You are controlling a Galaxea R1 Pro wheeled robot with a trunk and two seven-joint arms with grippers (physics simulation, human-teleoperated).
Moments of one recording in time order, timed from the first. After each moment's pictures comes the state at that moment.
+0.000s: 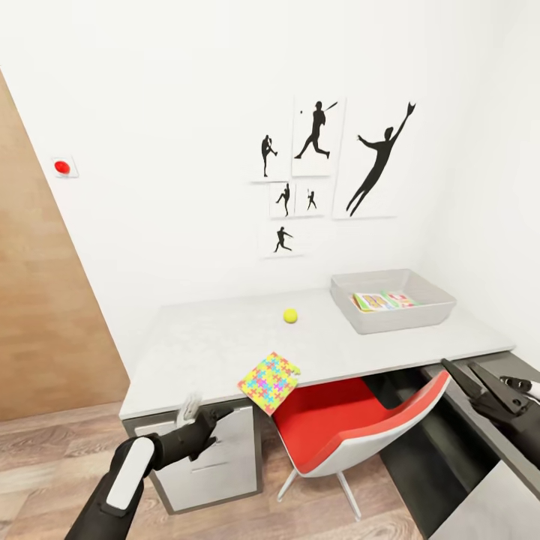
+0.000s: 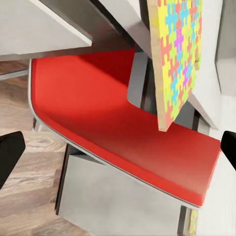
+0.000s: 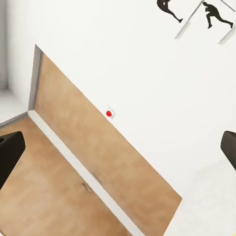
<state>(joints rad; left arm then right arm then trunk) -0.38 -0.04 0.16 -0.99 0.87 0.83 -0.12 -0.12 -0.23 -0.58 -1.57 -0.98 0.78 1.09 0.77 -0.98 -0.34</state>
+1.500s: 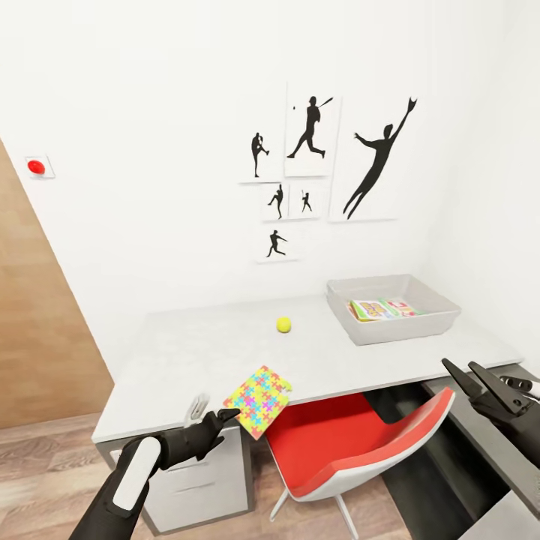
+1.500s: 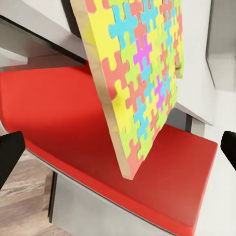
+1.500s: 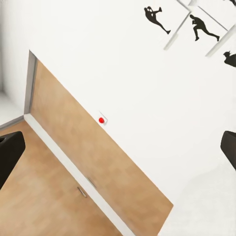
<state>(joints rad) -0.38 -0.04 0.11 -0.99 0.86 0.83 -0.16 -0.12 -0.23 -0.58 -1.57 -0.98 0.78 1.10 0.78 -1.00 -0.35</state>
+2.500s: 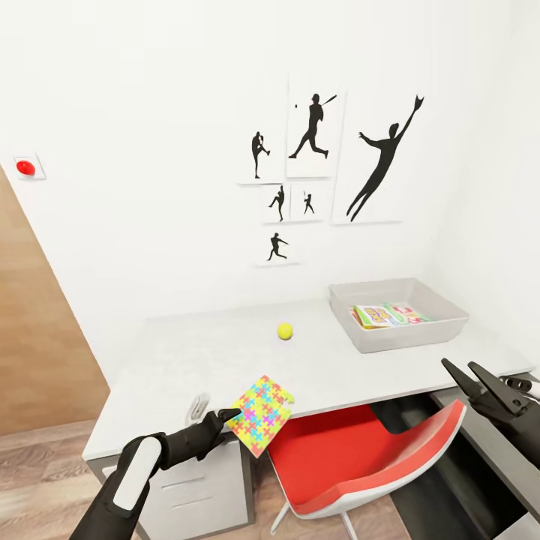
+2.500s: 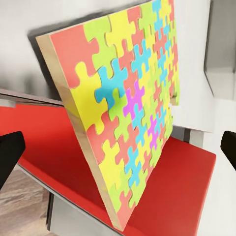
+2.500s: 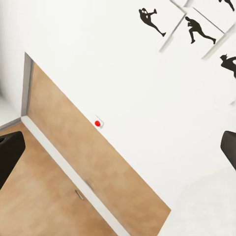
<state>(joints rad) -0.38 -0.04 0.11 -0.99 0.86 0.83 -0.16 -0.12 -0.22 -0.58 -1.57 -0.98 0.78 1.10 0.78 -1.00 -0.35</state>
